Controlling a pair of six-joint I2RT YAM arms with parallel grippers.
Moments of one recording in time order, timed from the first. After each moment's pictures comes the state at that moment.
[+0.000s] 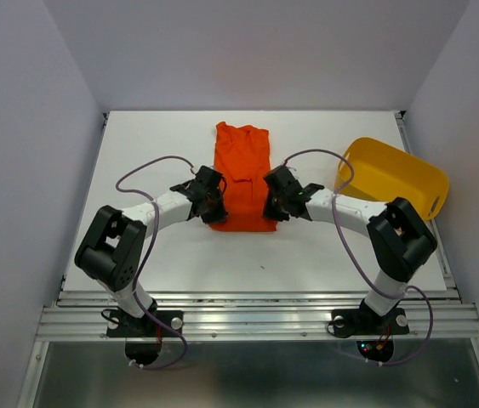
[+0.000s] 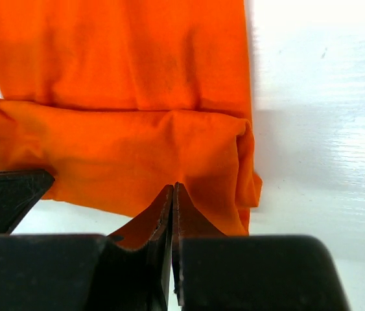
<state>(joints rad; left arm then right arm) -0.54 1.64 0.94 -0.31 0.03 -0.74 0.70 1.75 1.10 -0.31 0.12 0.86</state>
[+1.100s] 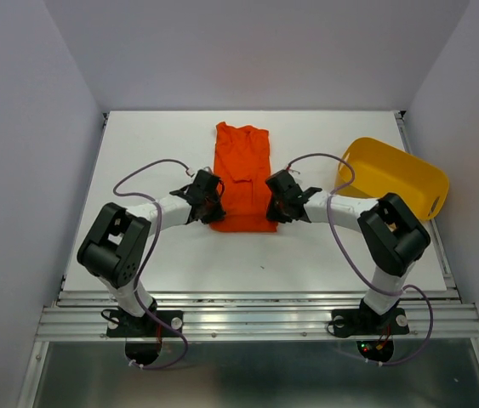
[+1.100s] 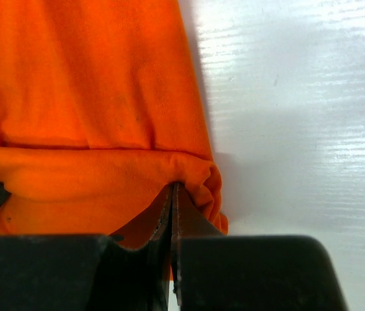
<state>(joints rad) -0.53 1.67 0.89 -0.18 -0.04 -0.77 0.67 1.79 1.06 -0.25 0.20 0.84</state>
